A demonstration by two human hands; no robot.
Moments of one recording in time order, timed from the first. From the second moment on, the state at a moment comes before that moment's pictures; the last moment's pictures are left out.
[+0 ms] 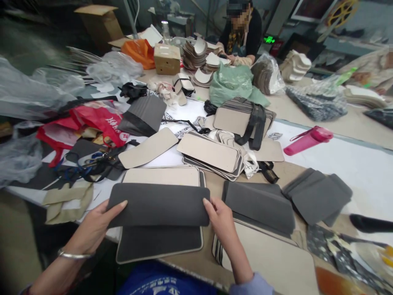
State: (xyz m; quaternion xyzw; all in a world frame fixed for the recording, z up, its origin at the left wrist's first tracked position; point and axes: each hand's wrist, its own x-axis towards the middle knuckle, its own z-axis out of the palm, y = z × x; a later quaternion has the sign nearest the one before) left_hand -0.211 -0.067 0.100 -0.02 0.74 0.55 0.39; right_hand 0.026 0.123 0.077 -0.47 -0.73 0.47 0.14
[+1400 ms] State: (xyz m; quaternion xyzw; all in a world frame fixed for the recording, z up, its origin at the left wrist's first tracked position) left_hand -0.292 -0.049 0.025 0.19 0.93 0.28 0.12; right_hand -0.073 0.147 0.047 -0.54 -0.81 0.10 -0.19
